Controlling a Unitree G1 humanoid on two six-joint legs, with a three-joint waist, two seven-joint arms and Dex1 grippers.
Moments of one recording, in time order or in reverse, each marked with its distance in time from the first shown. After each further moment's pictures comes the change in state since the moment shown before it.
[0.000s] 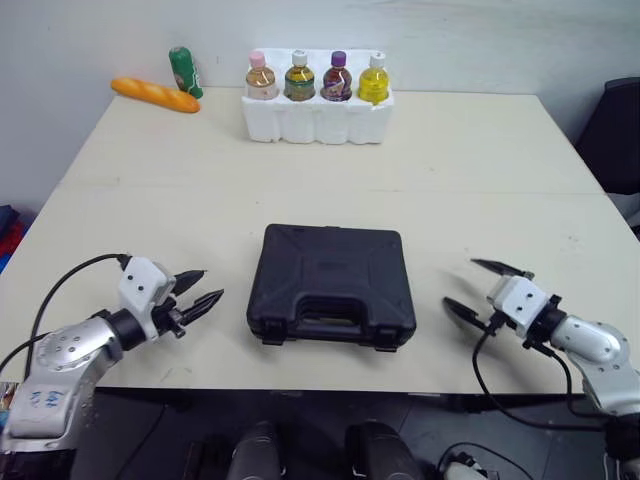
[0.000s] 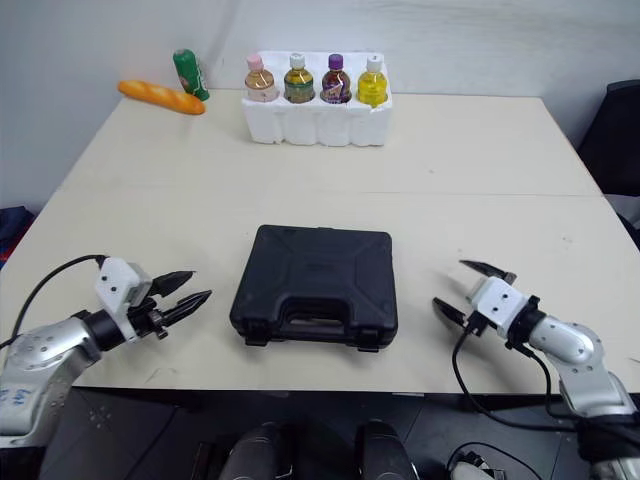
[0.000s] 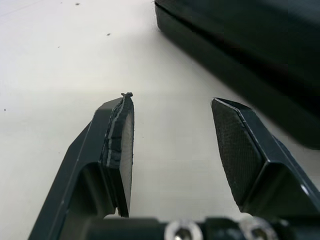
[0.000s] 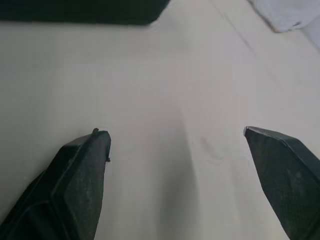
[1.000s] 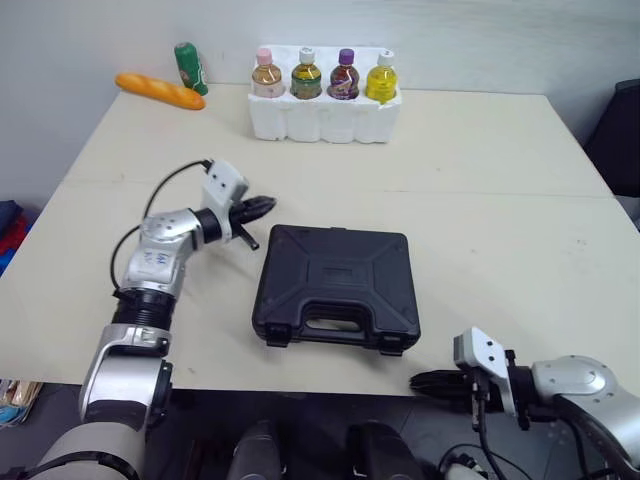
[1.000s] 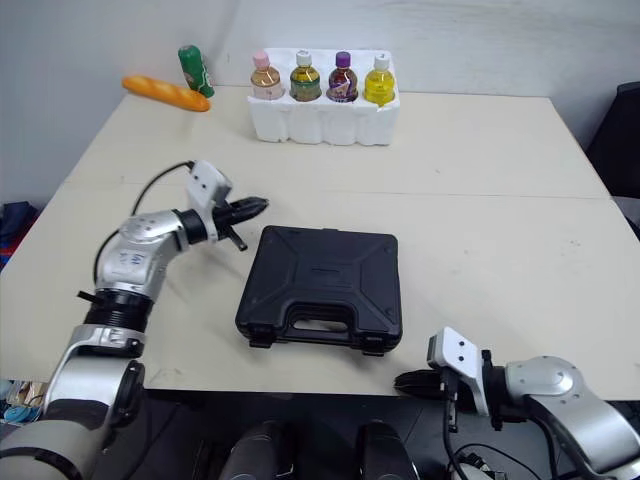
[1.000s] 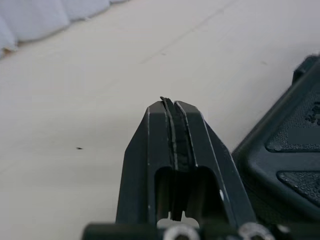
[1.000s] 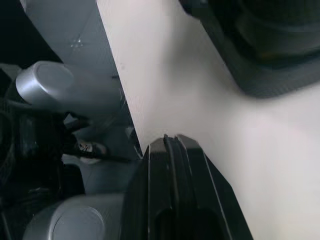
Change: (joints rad) left arm -0.907 -0.324 -0.346 0.934 0.299 -0.244 -0.082; right arm 0.188 -0.073 0.101 -0.607 0.209 0.707 0.289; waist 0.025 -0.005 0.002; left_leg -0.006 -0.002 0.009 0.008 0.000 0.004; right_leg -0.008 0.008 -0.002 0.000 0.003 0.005
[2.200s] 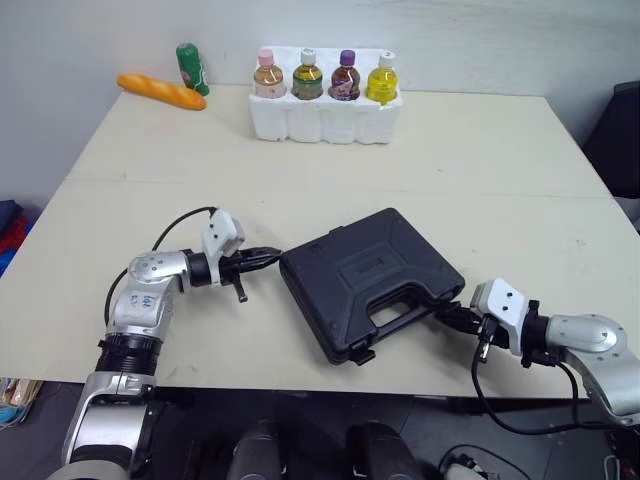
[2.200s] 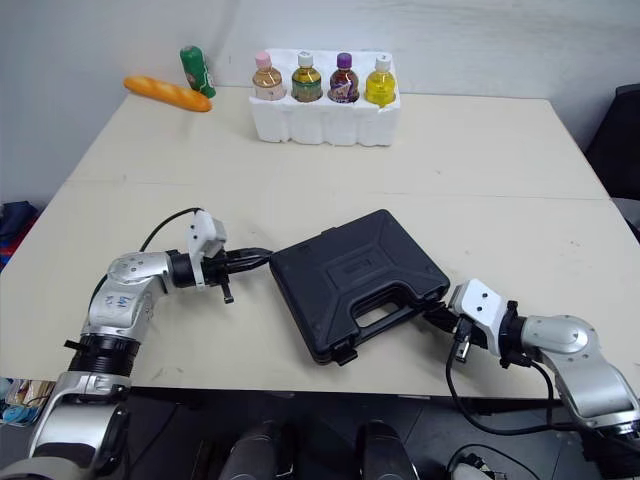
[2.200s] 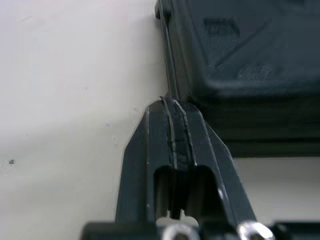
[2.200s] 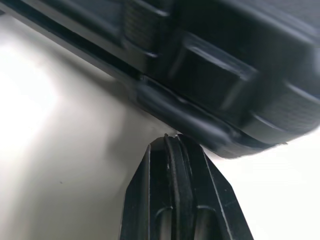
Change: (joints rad) left arm 0.295 0.048 0.128 -0.443 -0.154 0.152 -0.183; right arm -0.189 0.051 -0.100 0.320 -0.178 -0.176 -0.109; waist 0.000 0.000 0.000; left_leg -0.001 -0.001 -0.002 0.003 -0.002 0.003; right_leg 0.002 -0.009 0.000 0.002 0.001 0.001
